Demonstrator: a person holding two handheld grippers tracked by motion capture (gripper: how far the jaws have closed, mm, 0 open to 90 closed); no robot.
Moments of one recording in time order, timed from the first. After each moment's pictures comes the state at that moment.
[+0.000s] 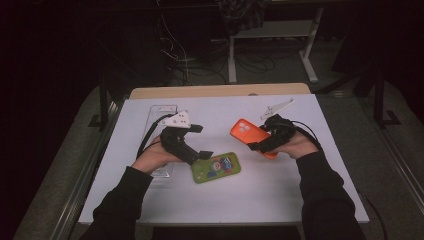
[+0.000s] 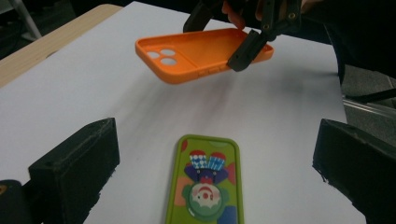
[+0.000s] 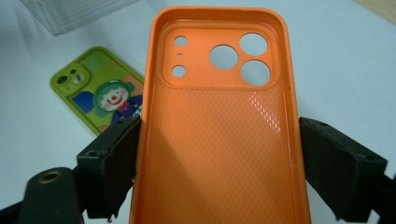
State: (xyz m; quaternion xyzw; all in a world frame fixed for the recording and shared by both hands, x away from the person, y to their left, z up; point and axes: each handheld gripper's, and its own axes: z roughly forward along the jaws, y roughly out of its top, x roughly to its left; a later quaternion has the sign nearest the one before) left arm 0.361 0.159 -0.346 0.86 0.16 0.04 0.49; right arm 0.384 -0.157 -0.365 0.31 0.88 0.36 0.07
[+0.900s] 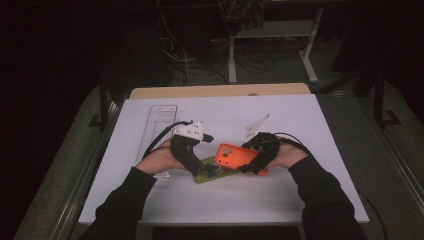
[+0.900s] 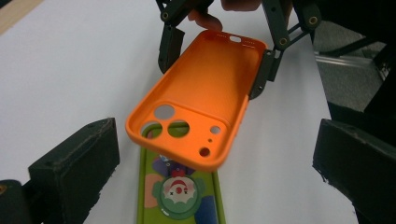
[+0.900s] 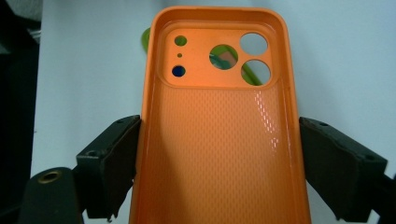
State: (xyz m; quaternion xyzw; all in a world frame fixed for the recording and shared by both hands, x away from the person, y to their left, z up) left arm 0.349 0.137 -0.360 0.89 0.08 0.01 0.44; right arm 0.361 -0.116 -0.383 0.12 0.93 0.33 0.02
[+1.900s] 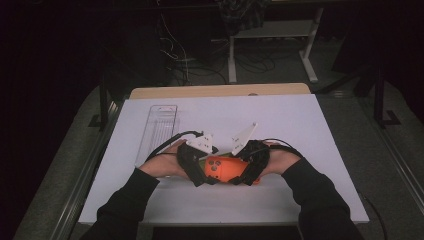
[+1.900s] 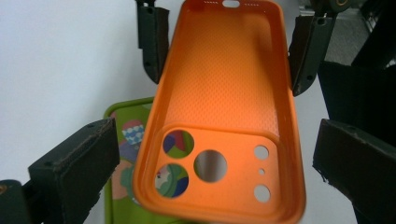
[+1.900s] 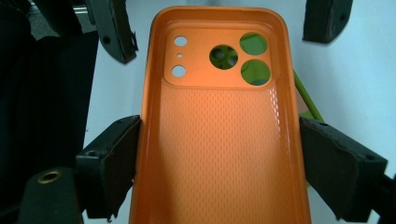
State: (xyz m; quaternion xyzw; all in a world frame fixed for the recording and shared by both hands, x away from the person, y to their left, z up) left arm 0.338 0.120 -0.375 0.92 0.02 -0.01 0.38; right arm 0.336 -0.084 -0.374 0.04 0.94 0.33 -0.01
